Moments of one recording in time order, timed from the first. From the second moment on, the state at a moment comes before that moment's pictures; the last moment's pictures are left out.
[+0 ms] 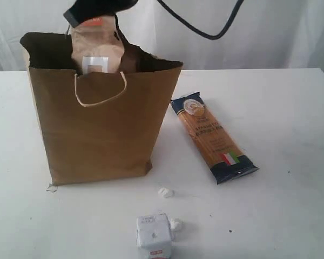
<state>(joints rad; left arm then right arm) -0.24 0.00 0.02 -0.23 0.31 0.26 0.69 1.88 -1.96 0.18 0.68 -0.48</state>
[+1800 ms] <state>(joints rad) -0.24 0.00 0.02 -0.23 0.31 0.26 0.79 1.66 -1.99 -0.34 1.09 -0.18</state>
